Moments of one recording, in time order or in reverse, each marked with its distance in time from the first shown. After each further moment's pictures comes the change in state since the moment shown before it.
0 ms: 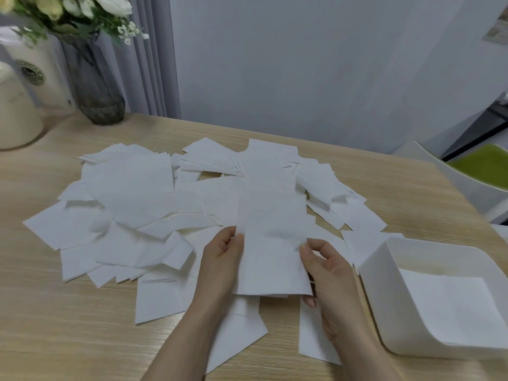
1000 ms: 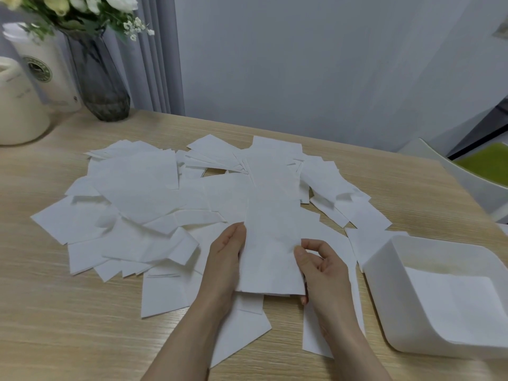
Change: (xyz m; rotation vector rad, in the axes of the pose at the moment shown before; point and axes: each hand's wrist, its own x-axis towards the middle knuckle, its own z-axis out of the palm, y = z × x) left_hand -0.001 0.003 0.003 -0.095 -0.014 -0.038; right_hand 0.006 0.019 0.005 -0.131 0.043 -0.091
